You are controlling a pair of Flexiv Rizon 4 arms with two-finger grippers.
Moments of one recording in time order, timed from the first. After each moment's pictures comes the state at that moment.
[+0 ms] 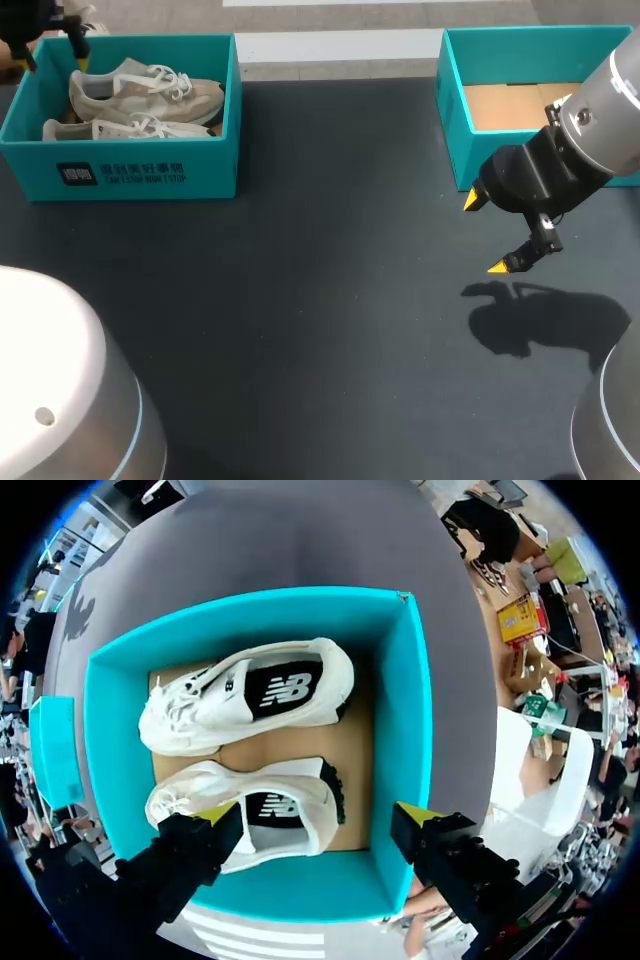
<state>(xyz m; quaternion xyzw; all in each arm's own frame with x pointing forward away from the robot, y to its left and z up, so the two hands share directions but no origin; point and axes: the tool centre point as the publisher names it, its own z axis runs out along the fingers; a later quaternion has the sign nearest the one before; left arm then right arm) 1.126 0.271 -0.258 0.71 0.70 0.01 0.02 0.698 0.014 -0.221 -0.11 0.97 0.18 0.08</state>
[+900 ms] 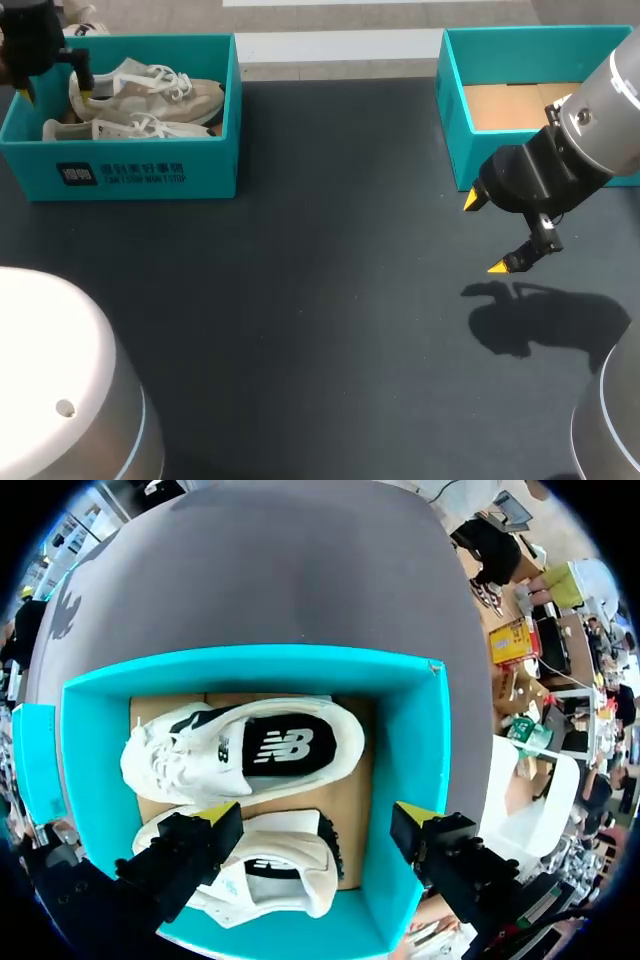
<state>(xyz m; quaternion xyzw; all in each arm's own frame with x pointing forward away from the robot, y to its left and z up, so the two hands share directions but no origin) 1.070 0.263 -0.286 0.70 0.72 0.03 -0.02 0.698 0.014 -0.221 -0.11 0.97 0.18 0.08</state>
